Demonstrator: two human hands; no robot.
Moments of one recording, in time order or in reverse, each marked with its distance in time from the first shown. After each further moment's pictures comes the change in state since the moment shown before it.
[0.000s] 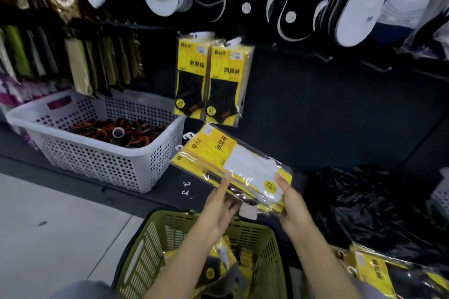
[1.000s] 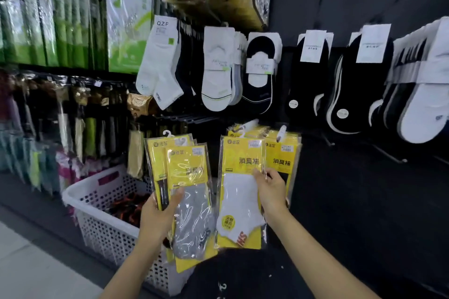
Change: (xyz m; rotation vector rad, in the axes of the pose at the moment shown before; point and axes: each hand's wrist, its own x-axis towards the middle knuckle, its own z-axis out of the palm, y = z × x) left_hand 0.019 0.248 -0.078 0.679 0.518 0.781; right_hand 0.088 -0.098 0.241 -0.238 -0.125 -0.562
